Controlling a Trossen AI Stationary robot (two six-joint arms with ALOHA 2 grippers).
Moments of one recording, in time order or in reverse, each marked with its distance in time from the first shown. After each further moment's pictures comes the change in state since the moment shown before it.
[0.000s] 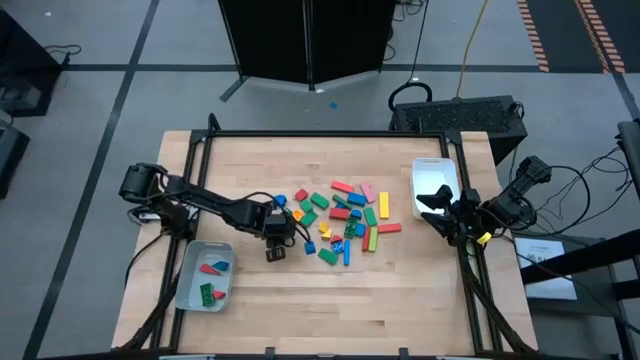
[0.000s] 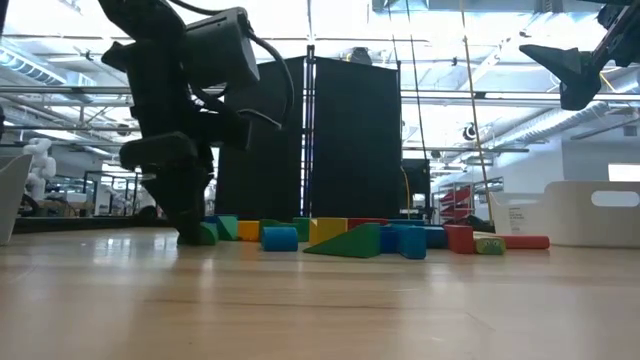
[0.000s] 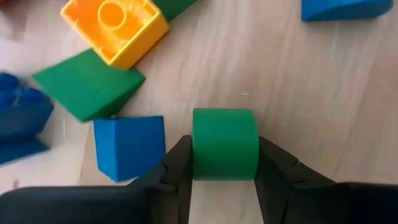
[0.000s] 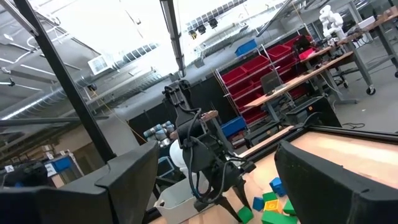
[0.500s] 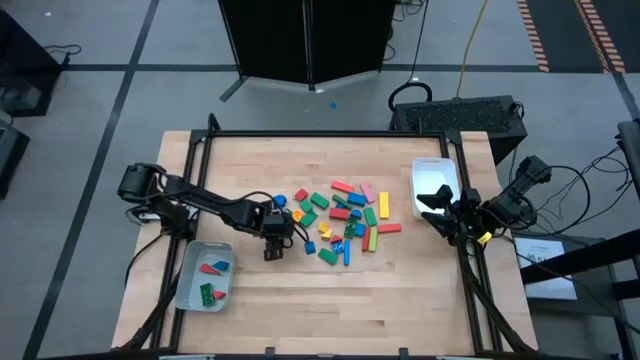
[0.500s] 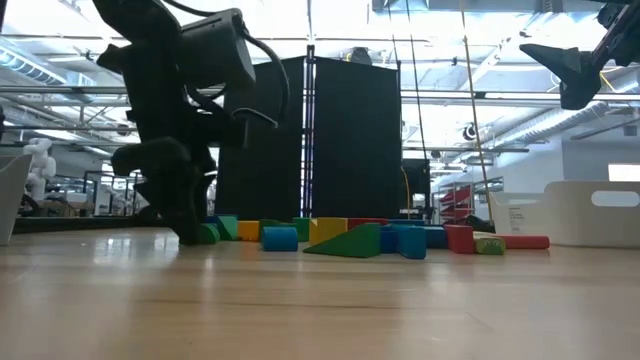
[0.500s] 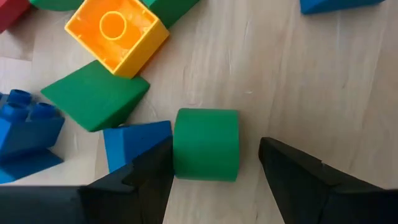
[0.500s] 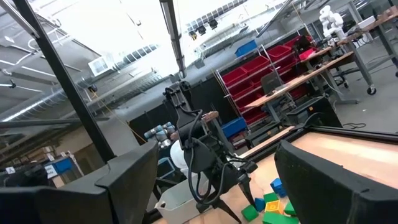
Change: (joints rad) left arm 0.006 0.008 -0.026 0.030 -0.020 0.110; right arm 0.000 0.000 0.000 0.007 0.000 0.000
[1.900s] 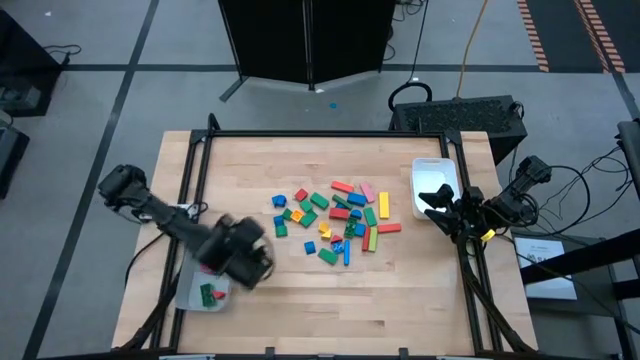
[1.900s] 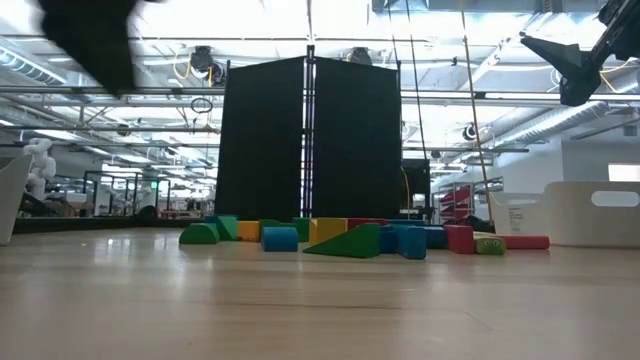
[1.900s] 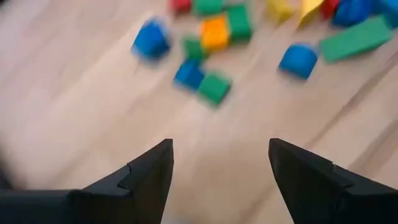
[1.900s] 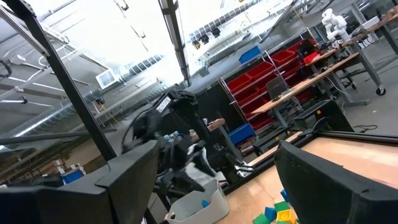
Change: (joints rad) left arm -0.410 -0.153 0.385 -0.743 -0.390 -1.008; right arm 0.000 0.000 0.000 0.061 -0.010 0.001
